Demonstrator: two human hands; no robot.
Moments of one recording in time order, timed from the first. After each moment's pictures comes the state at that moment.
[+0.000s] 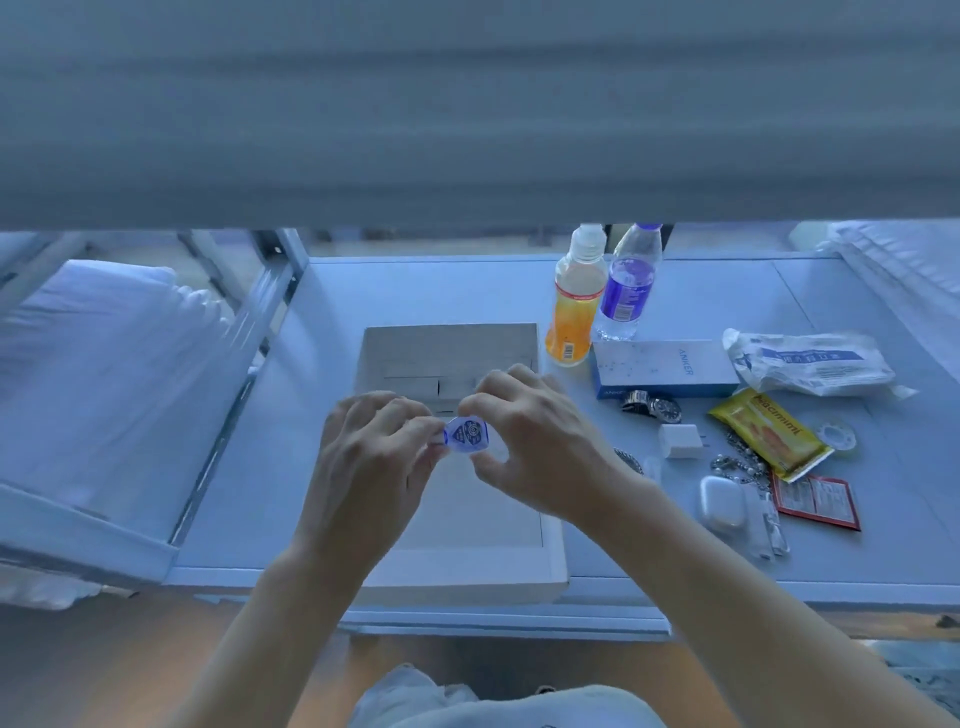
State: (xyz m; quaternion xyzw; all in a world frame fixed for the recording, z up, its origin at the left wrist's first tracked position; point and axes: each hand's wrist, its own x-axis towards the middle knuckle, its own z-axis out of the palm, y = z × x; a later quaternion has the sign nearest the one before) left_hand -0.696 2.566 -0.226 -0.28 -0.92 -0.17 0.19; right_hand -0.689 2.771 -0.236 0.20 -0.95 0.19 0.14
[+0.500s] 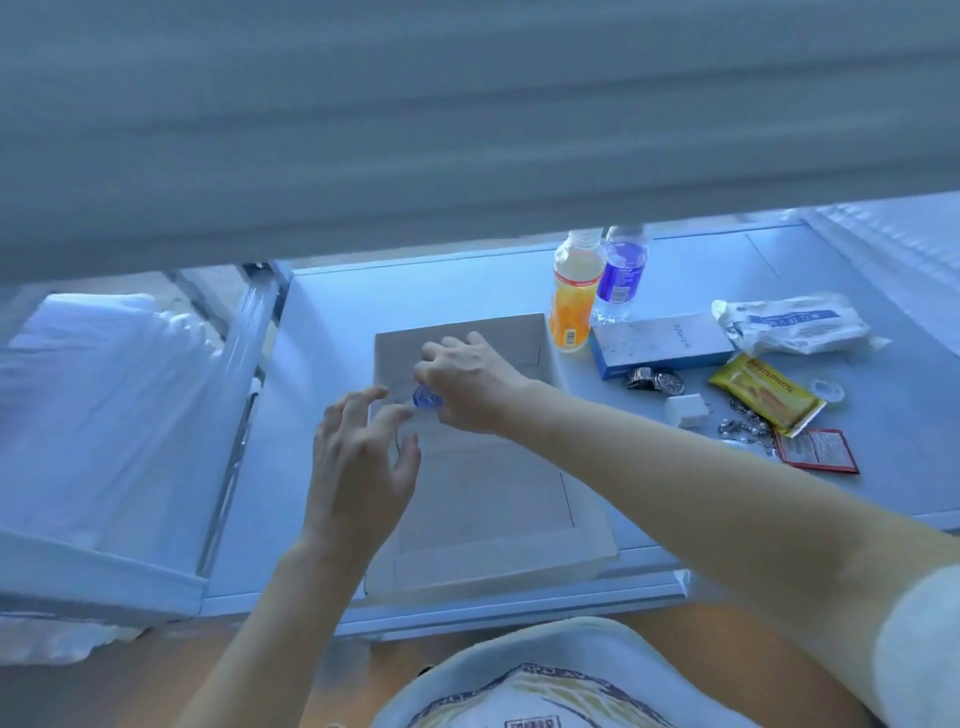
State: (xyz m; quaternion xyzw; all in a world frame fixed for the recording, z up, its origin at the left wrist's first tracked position) left_hand -0.734 2.519 -0.267 -0.20 -0.95 -0.22 0.13; right_hand -0.798 2.704 -0.263 0.20 -0.98 0.00 0.02
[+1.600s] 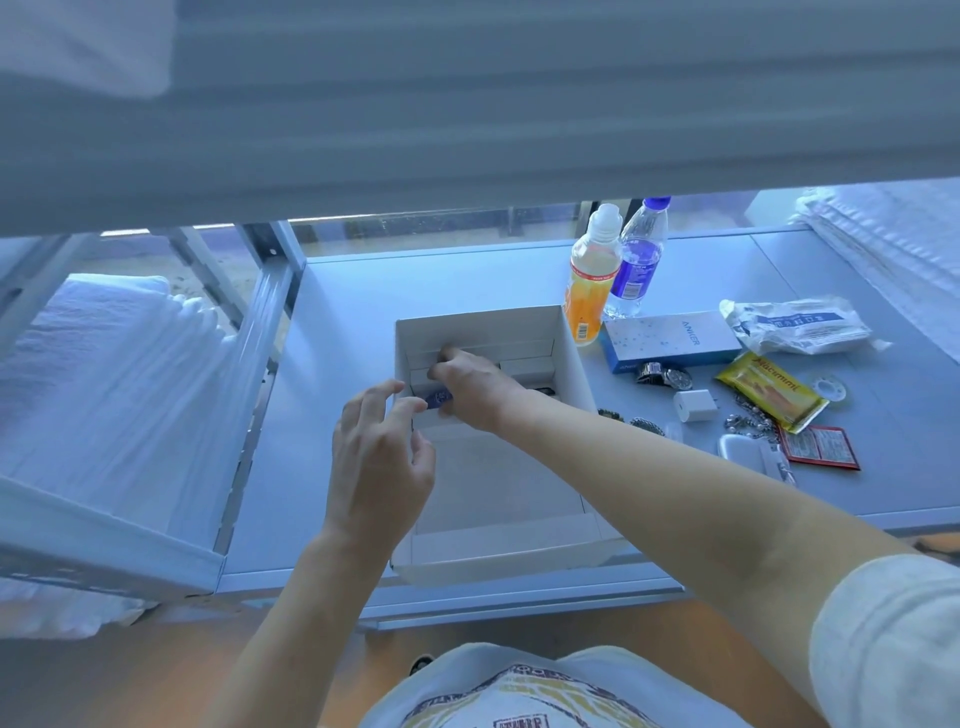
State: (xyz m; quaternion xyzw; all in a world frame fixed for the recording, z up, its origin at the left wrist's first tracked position) left_hand -0.719 2.512 -0.264 -0.17 -0.95 -0.24 0.10; right_hand -0.811 2.686 -0.307 0.10 -0.98 0.18 -0.07
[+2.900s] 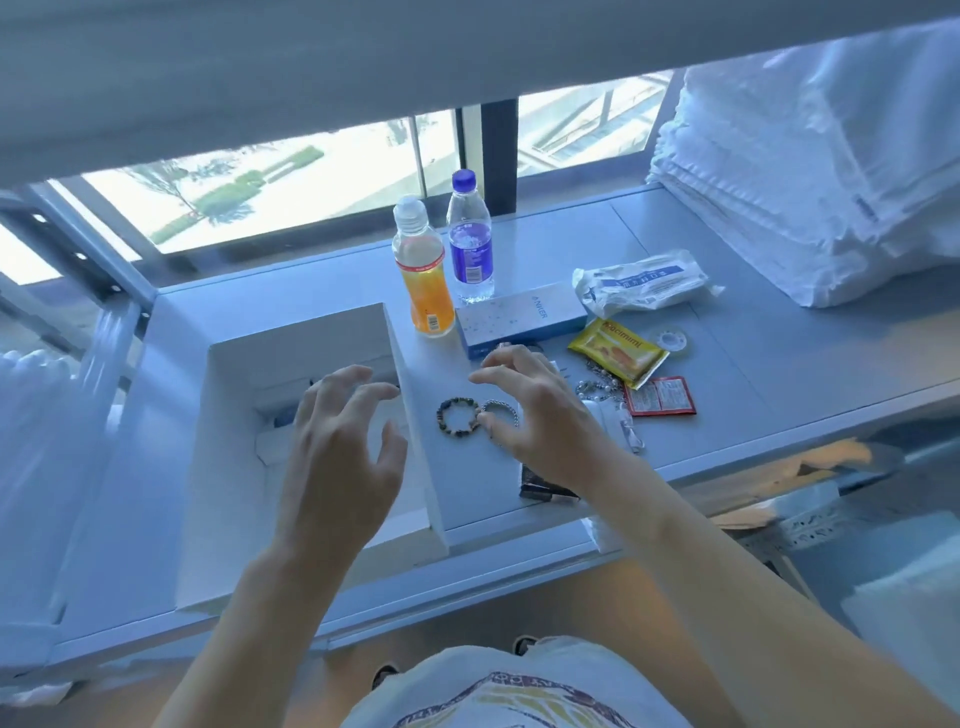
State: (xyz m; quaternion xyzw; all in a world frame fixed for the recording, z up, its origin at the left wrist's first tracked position) left_hand -0.659 2.656 -0.235 -0.26 -0.92 -0.28 0.10; right_hand -0.604 2.887 -0.271 -0.01 -0.93 0.33 0.14
